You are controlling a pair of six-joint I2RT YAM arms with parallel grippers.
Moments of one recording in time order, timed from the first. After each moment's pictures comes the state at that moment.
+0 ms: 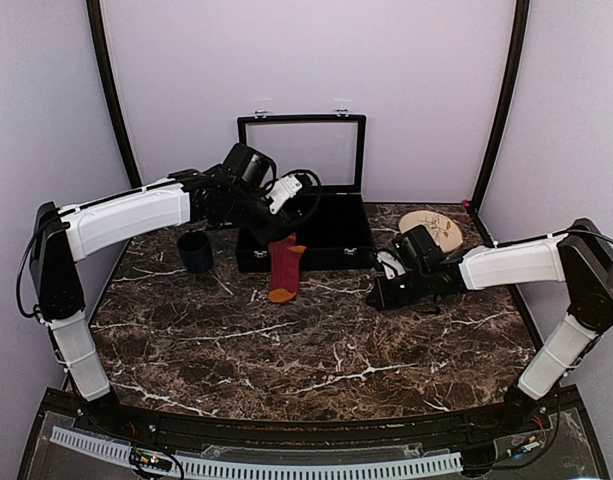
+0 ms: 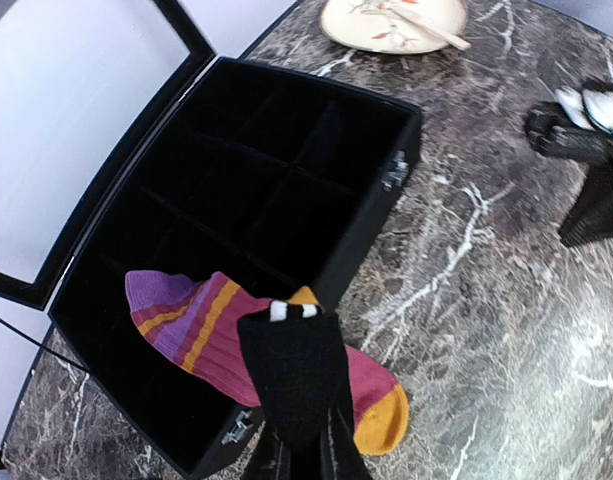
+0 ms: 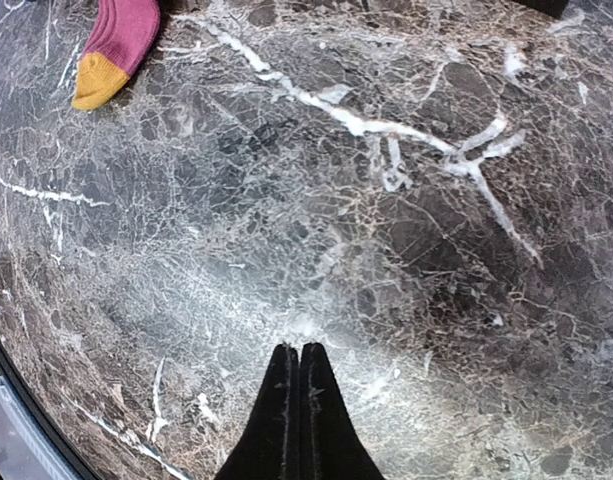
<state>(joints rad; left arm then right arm) -0.75 1.79 1.60 -0.56 -0.04 0.32 0.66 1.62 0.87 -0.16 -0.20 0.40</state>
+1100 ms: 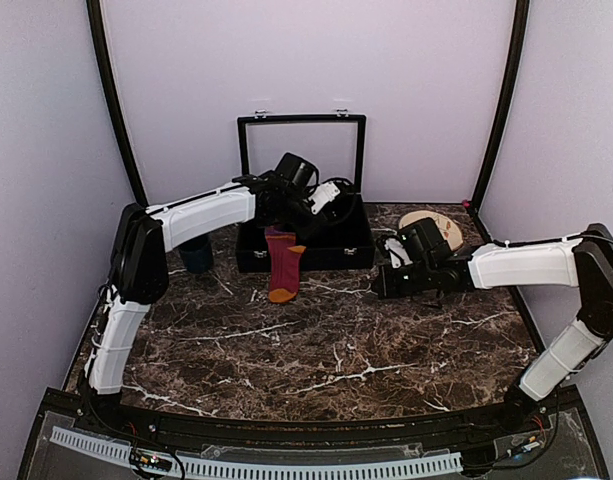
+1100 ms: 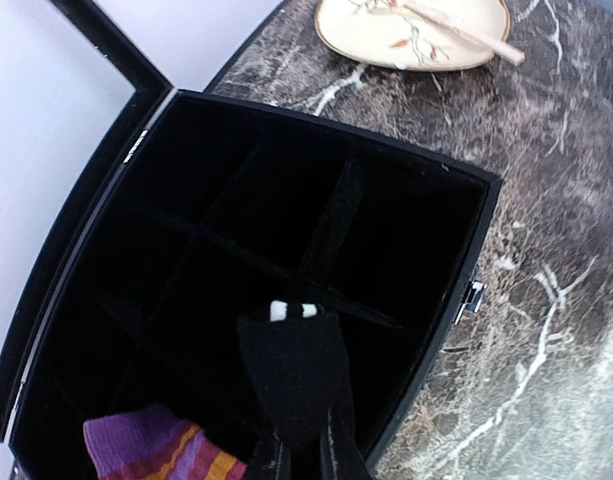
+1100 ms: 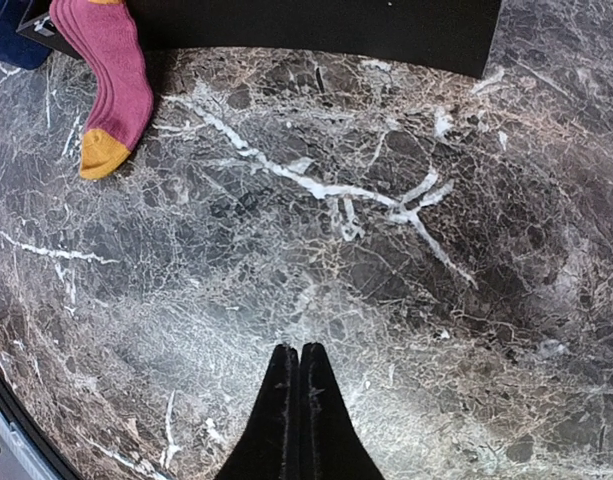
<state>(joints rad) -0.72 2.33 2.16 -0.58 0.01 0.38 0.66 1.54 0.87 -0.14 -0.08 0.45</state>
